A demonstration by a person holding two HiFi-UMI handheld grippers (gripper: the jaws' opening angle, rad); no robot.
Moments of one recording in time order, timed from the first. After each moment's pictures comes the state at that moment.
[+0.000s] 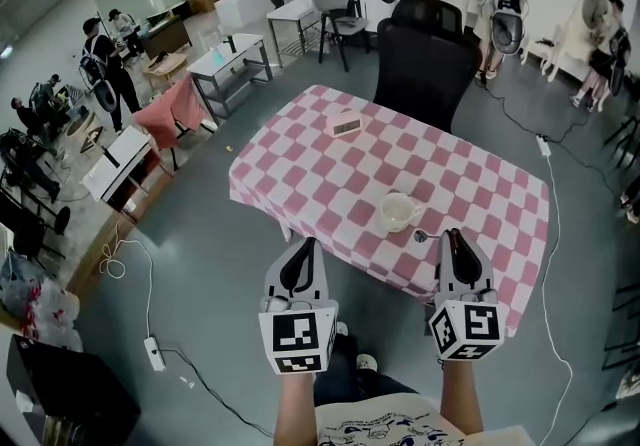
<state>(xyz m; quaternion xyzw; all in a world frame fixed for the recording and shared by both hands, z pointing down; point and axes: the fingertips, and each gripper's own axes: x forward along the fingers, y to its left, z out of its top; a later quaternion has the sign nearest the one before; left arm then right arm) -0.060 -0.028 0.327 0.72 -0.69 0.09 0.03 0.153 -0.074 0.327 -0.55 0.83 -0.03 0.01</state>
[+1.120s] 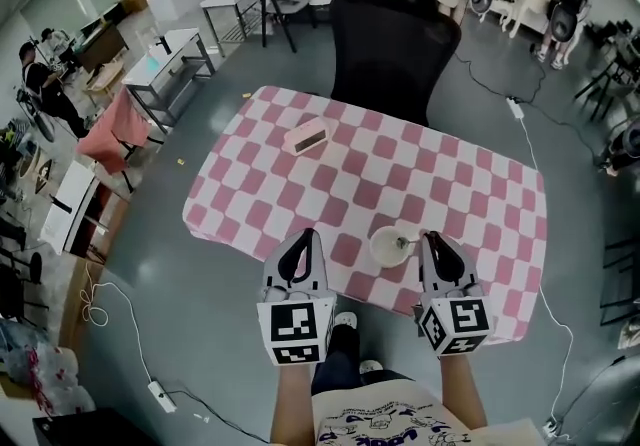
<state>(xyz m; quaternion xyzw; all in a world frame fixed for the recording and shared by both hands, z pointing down) -0.089 -0.272 0.386 0.79 -0.60 0.12 0.07 0.103 -0.267 0.409 -0.58 0.81 -0.09 -0.07</state>
